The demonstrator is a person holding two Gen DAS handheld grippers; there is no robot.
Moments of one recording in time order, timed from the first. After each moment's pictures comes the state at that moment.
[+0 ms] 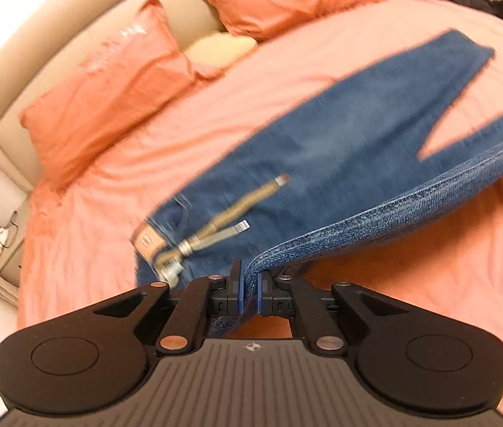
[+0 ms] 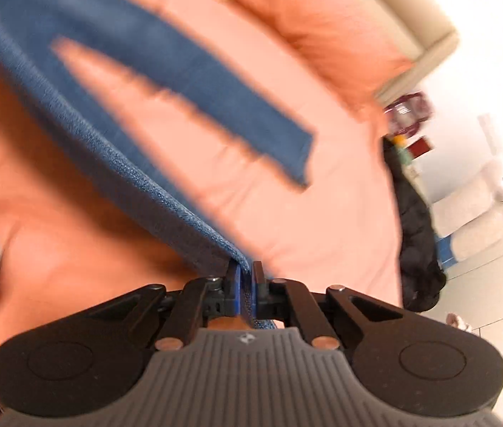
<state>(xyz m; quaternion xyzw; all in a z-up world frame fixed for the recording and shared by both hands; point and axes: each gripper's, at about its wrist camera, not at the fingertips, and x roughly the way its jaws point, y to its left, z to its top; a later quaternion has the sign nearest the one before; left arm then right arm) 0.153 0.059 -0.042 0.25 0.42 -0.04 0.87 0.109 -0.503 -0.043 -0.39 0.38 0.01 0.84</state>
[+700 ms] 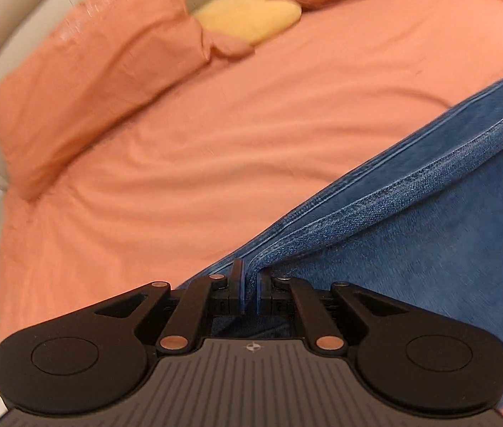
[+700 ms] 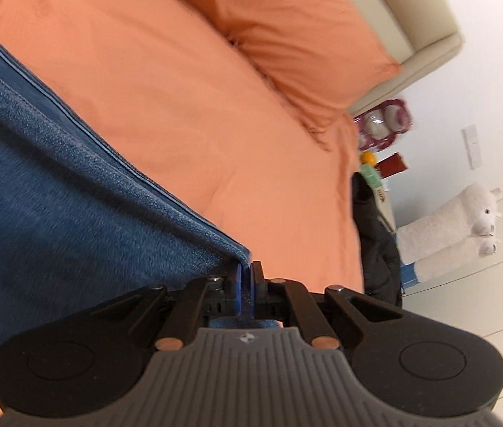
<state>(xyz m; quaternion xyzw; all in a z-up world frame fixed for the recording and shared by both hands) 0.418 0.075 -0.130 0.21 0.49 -0.02 0.84 0.458 -0.476 -0.084 -0.44 0.40 -0.08 0.80</state>
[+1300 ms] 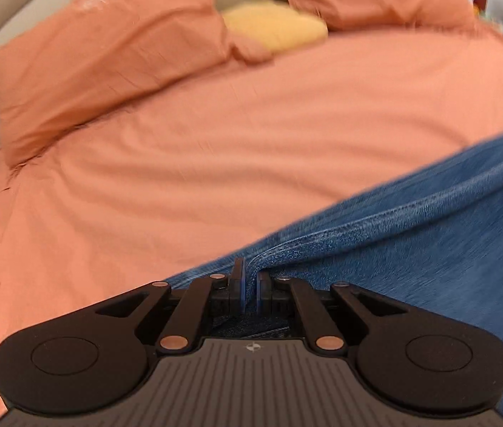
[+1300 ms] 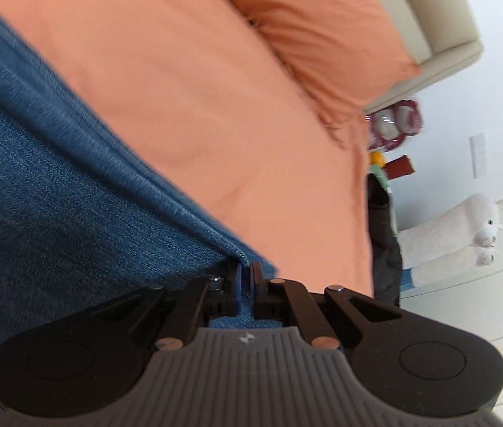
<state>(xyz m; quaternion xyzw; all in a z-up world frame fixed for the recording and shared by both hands) 0.403 0.097 -0.133 0.12 0.45 -0.01 0.88 0.478 -0.472 -0.118 -0.46 0.41 -0.09 0.78</state>
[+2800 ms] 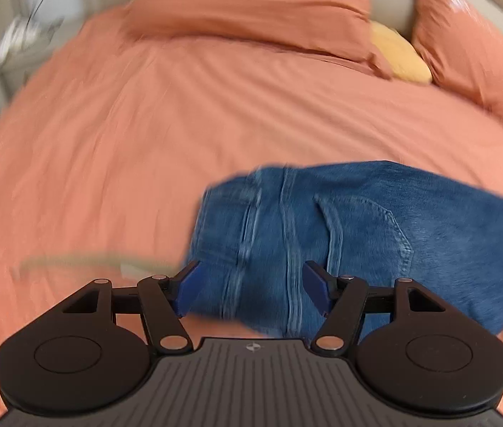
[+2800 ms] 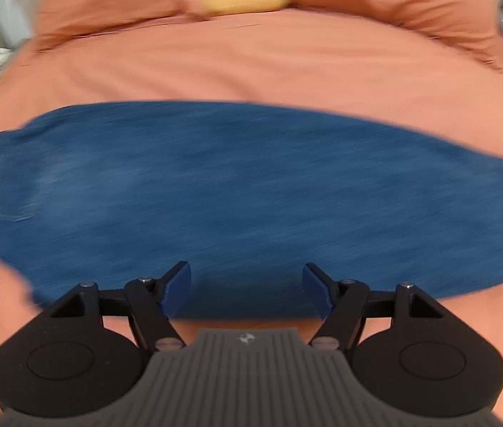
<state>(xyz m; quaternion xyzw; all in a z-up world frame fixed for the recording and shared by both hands) 0.276 0.304 -0.078 -0.12 0.49 0.08 0.86 0.352 -0.250 -0.087 -0.06 0.52 0.12 0.85</state>
